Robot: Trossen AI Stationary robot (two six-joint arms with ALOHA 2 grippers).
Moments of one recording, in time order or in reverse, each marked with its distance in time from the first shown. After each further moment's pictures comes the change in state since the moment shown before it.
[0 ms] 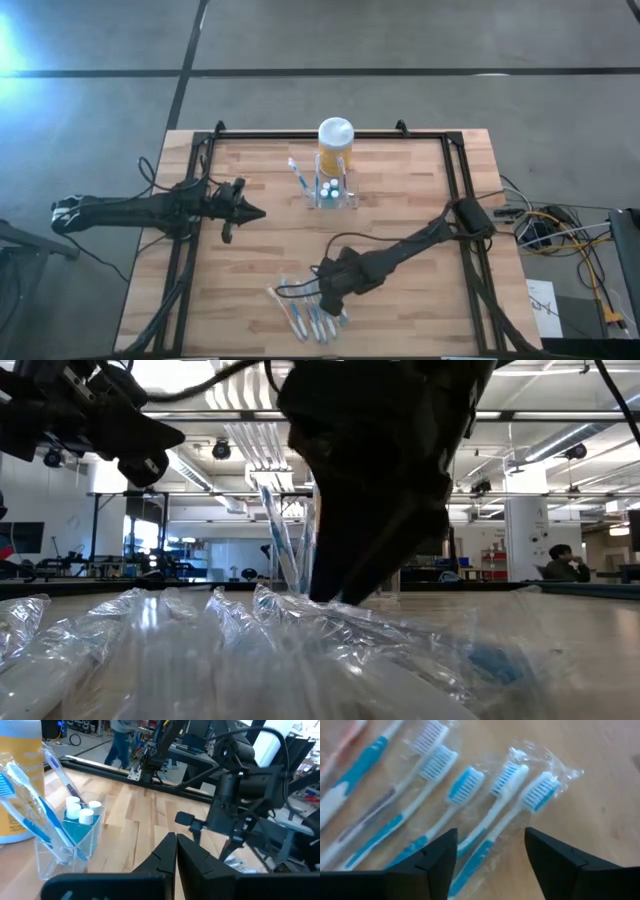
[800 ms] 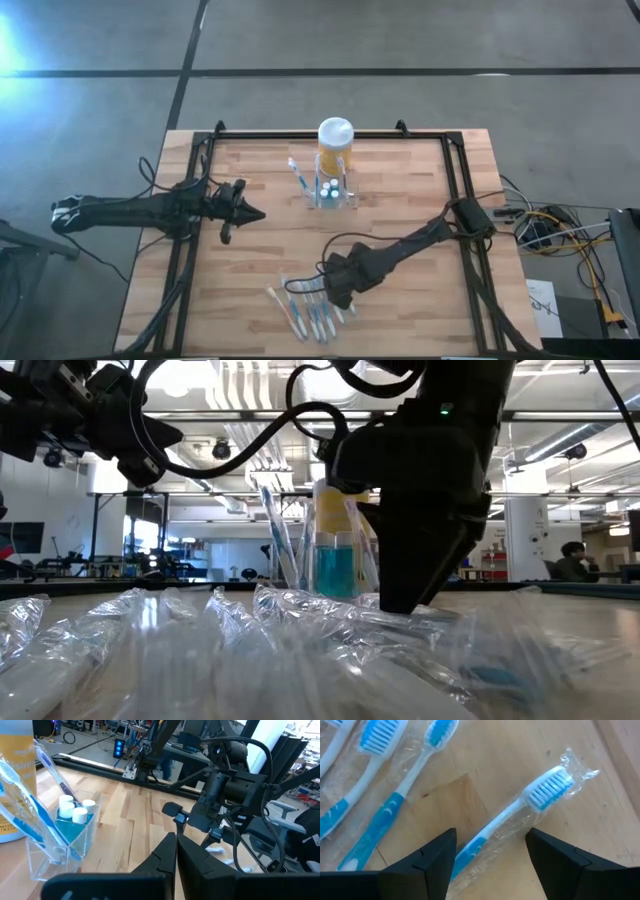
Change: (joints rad) left arm -0.001 0.000 0.000 0.000 0.025 -0.006; right arm -0.002 0.006 -0.008 -0.207 -0.021 0.055
